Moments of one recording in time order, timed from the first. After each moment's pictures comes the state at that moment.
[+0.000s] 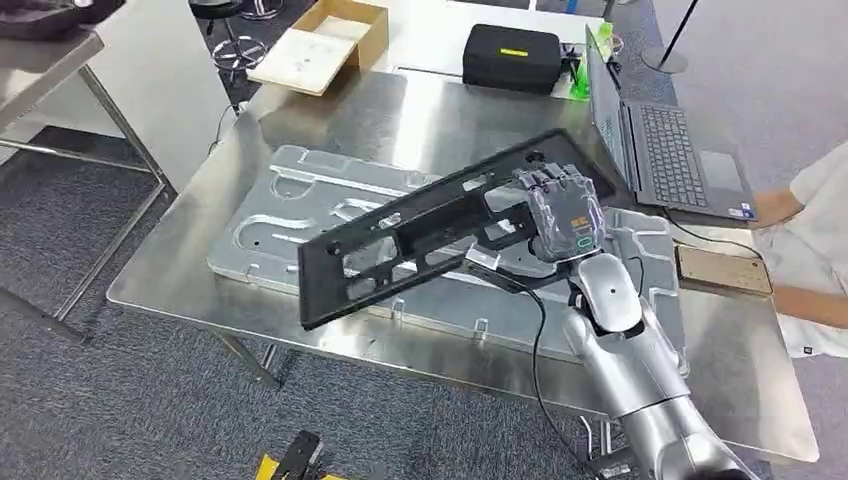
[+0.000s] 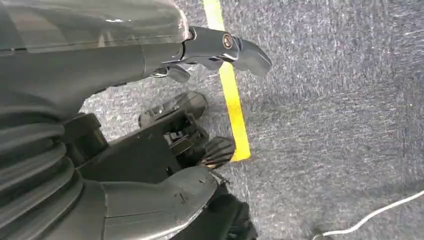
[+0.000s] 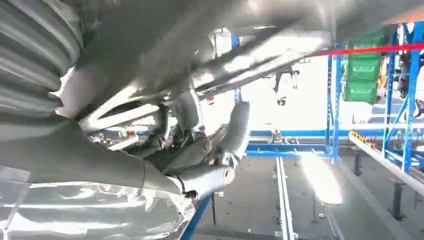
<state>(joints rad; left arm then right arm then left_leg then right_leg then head) -0.19 -0.23 0.47 -0.23 -0.78 -0.09 -0.40 -0.58 -0.08 0.30 -1.25 1.30 -0.47 -0.03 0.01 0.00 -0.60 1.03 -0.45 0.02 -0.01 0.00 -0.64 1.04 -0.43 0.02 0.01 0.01</state>
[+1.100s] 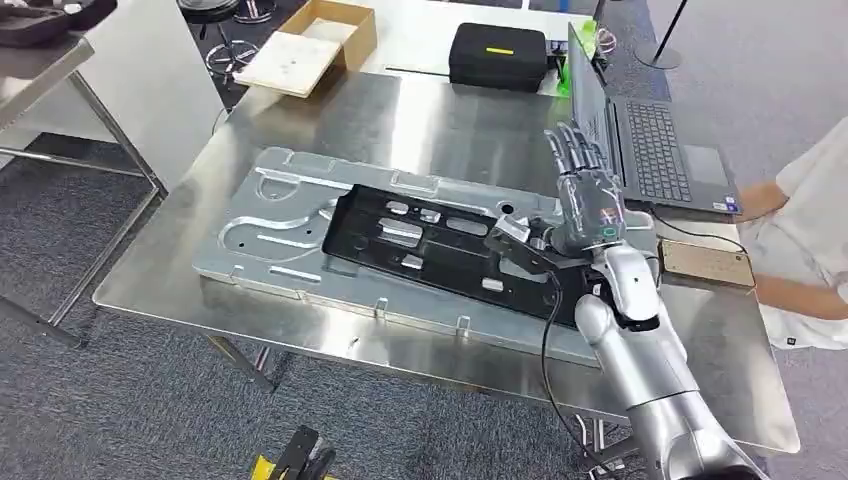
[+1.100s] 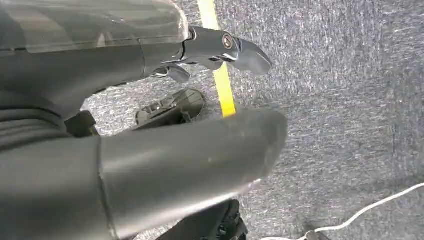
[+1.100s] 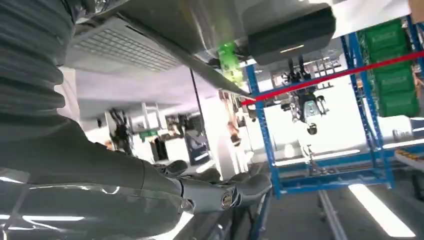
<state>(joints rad) -0.19 -0.23 0.47 -0.23 -0.76 -0.08 -0.41 -0.59 -0.08 0.23 -1.23 1.06 -0.40 -0.05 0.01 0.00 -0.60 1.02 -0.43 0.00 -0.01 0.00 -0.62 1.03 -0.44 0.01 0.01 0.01</state>
